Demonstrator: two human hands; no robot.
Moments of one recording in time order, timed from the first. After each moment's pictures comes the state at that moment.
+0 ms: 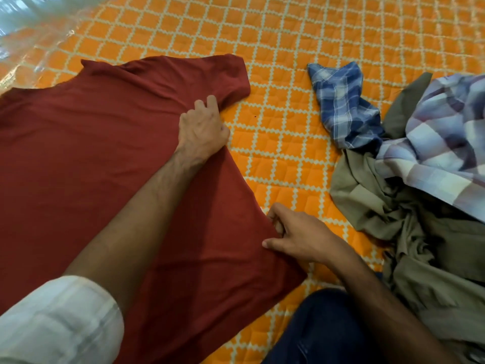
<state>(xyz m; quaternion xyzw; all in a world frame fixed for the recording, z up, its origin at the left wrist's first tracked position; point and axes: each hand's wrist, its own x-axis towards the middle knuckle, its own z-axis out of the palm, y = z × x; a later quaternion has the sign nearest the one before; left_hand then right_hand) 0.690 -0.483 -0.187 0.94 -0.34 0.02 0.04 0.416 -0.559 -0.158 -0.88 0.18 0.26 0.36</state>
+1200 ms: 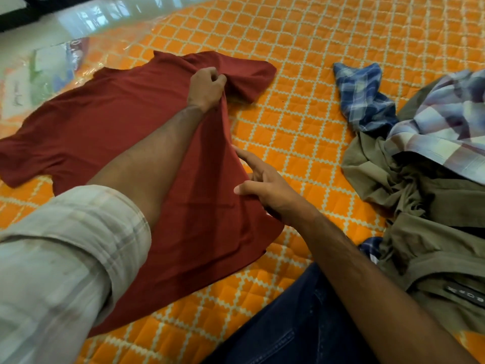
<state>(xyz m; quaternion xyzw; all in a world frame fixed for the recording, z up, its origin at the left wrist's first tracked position) 0.710 -0.421 -0.131 0.93 -0.18 -0.03 0.33 0.433 -0.473 -0.134 -0.59 0.09 0.12 0.79</state>
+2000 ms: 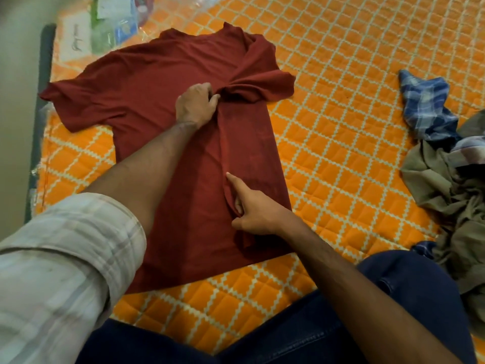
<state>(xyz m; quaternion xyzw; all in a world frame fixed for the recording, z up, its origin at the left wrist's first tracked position) 0.715 -0.215 -0.180 0.97 -0.15 0.01 0.19 0.446 -0.318 -0.136 -0.86 0.01 0.28 0.42</state>
